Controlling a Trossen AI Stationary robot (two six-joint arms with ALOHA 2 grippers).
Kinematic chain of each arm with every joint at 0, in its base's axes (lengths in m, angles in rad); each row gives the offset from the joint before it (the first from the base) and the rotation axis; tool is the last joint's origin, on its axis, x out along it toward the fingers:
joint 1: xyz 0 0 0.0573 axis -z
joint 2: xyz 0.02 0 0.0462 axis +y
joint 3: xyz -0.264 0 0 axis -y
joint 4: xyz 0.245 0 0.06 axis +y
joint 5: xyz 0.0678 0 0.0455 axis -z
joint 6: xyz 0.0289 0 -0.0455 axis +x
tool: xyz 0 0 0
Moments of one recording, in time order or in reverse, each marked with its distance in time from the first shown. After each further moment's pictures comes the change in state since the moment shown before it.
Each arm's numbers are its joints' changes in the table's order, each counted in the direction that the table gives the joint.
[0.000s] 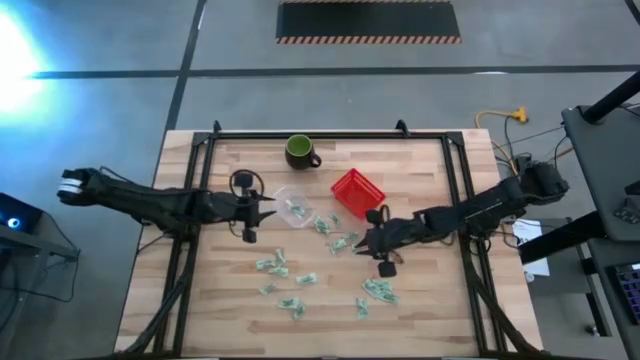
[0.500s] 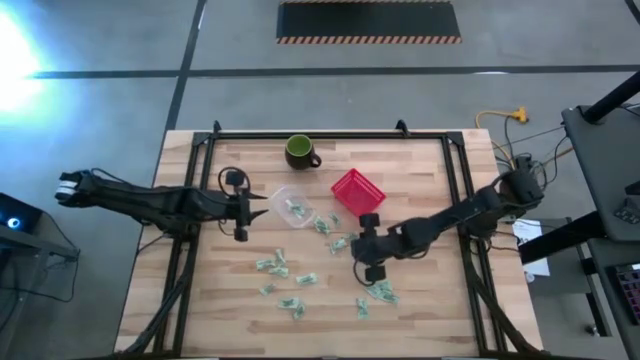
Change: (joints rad) left arm 0.008 -0.094 -0.010 0.117 -0.001 -0.003; right arm -0.080 0.212 0.316 0.478 0.242 0.078
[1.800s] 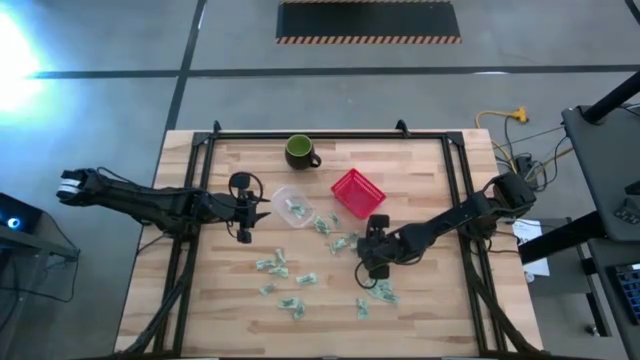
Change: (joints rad) left arm 0.000 0.083 0.010 -0.002 0.000 -0.002; right arm -0.008 0.062 -0.091 0.004 0.057 0.141
